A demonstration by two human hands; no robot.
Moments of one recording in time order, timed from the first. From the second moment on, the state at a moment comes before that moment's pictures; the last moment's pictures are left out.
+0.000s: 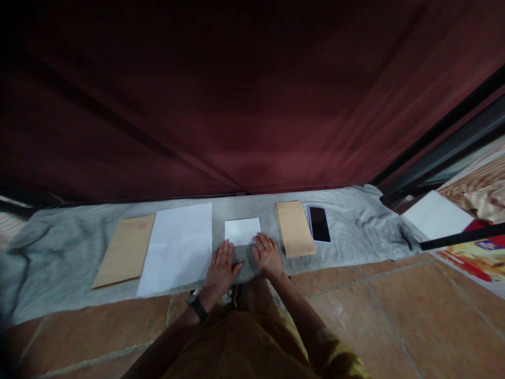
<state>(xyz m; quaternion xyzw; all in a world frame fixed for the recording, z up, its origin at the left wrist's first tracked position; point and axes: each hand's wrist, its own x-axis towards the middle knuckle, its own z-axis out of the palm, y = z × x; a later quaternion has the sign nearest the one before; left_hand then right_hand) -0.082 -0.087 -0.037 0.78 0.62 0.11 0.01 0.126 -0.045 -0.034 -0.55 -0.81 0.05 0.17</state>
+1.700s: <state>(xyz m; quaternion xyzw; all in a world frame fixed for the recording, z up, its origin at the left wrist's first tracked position) -0.082 -0.031 0.002 0.37 0.65 0.45 0.48 0.100 -0.054 -0.018 -0.48 -0.29 0.74 0.37</state>
